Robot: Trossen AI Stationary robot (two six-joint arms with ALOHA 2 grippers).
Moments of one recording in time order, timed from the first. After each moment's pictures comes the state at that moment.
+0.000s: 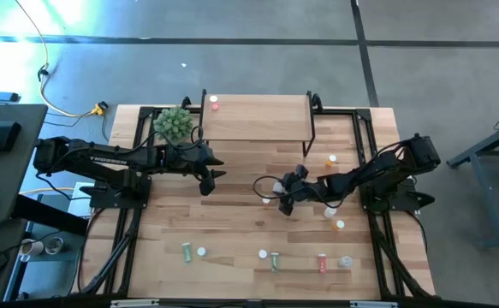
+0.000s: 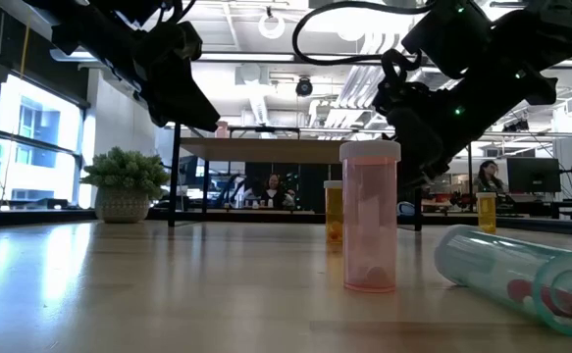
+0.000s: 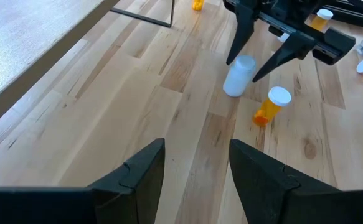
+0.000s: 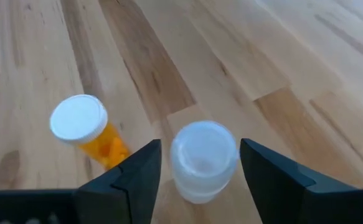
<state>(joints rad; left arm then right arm) 0.22 1.14 0.59 -0.05 -0.09 -0.20 0.17 1.59 0.58 0.27 0.42 0.42</state>
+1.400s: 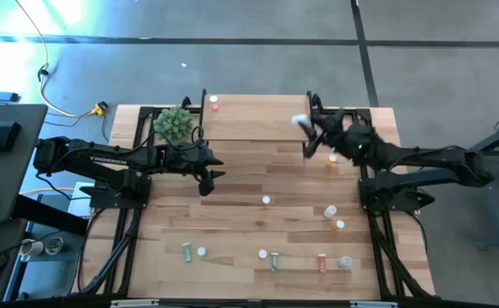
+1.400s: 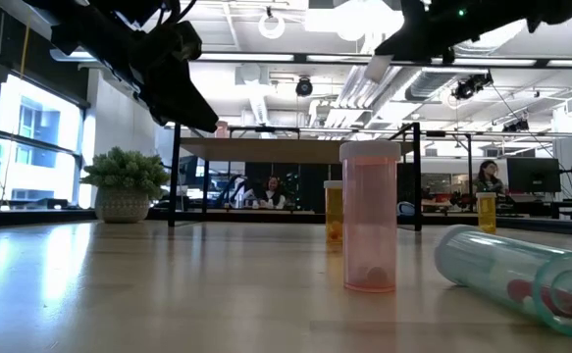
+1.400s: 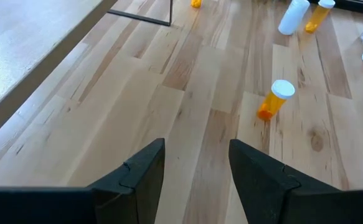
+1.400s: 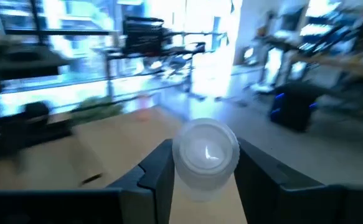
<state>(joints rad) 0.22 1.14 0.59 -0.06 -0.10 -0.14 -0.24 0.91 0.63 0.25 0.47 -0.07</state>
